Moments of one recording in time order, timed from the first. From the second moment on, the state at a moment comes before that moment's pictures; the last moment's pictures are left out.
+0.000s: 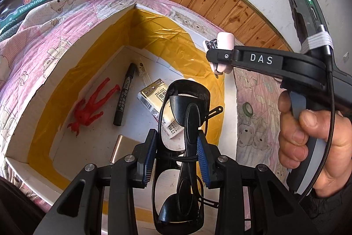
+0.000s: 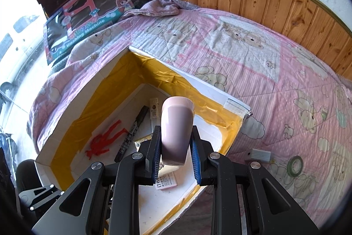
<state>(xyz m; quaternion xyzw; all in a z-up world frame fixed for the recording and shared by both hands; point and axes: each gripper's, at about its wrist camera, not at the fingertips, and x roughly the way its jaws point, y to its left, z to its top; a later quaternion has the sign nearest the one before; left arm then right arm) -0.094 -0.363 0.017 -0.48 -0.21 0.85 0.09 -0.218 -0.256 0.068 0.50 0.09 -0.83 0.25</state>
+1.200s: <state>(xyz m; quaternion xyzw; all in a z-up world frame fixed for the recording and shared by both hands) -0.079 -0.355 0.036 -0.47 -0.20 0.85 0.07 -0.148 -0.162 0.109 0.41 -0.08 -0.86 0.30</state>
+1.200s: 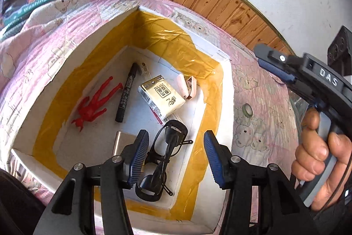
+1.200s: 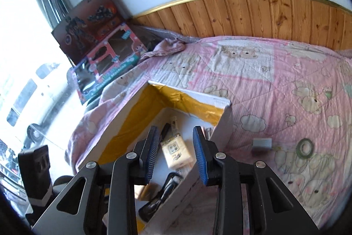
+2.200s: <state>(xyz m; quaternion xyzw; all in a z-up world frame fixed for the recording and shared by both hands) -0.233 -0.159 -0.033 -0.53 -0.06 0.83 0.12 -0.246 0.009 -0.027 0.52 -0.08 -0.85 0.07</state>
